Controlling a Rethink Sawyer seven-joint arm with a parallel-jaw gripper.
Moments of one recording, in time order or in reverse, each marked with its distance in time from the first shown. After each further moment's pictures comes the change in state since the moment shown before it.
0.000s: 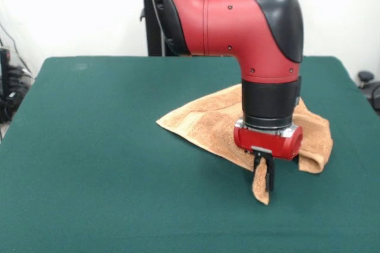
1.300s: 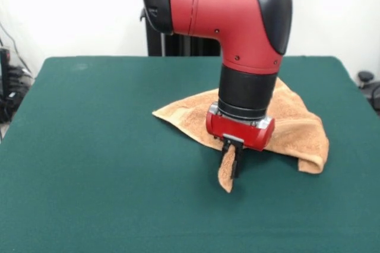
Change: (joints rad) arm 0.055 -0.022 -0.134 -0.086 -0.106 0.185 0.000
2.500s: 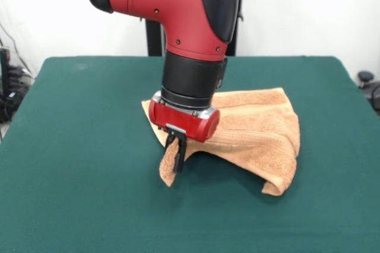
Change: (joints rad) arm -0.115 -0.052 0.001 0.000 -0.113 0.000 0.000
